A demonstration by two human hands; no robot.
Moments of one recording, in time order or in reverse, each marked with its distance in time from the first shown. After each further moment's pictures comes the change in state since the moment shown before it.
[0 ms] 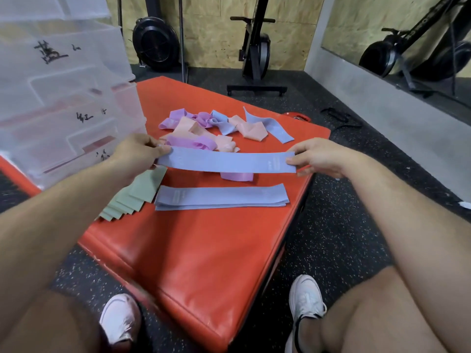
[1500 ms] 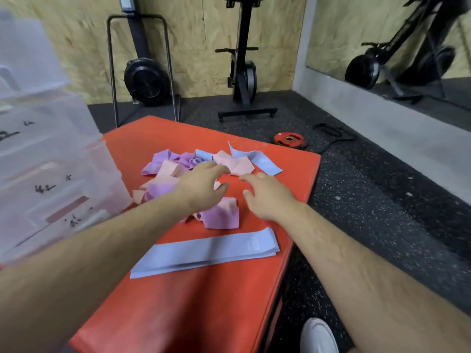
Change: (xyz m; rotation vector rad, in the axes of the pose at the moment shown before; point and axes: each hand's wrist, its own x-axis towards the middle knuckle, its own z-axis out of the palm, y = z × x) left_hand 0.053 0.069 0.135 0.742 -0.202 0.693; right_hand 0.046 -0.018 0.056 -0.684 0.326 -0.231
